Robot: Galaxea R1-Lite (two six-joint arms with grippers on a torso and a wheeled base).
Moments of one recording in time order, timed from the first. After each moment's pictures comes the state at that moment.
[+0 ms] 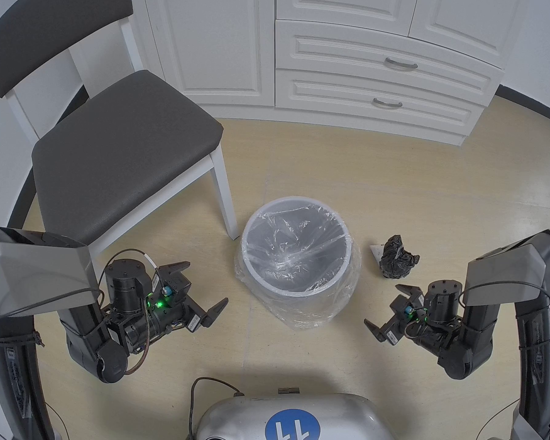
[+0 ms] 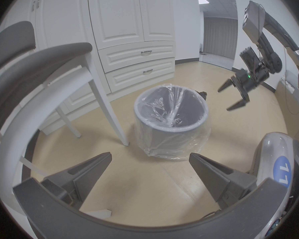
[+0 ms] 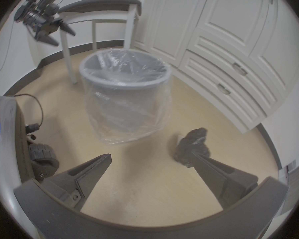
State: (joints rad) left arm -0.34 2.23 -0.49 -1.46 -0.16 0.47; right arm 0.30 2.44 -0.51 -1.55 0.00 -0.59
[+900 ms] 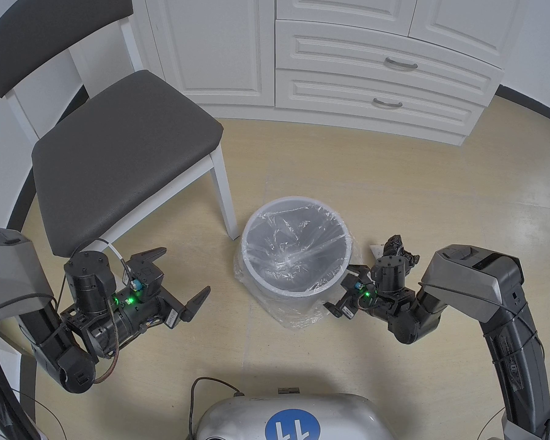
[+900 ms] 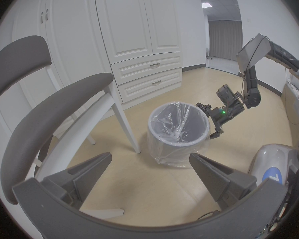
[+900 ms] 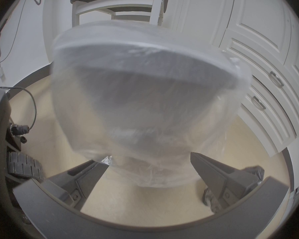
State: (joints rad) left arm -0.35 1.99 -0.33 -1.46 -0.10 0.46; right arm 0.36 2.67 -1.20 -1.10 0.13 -0.65
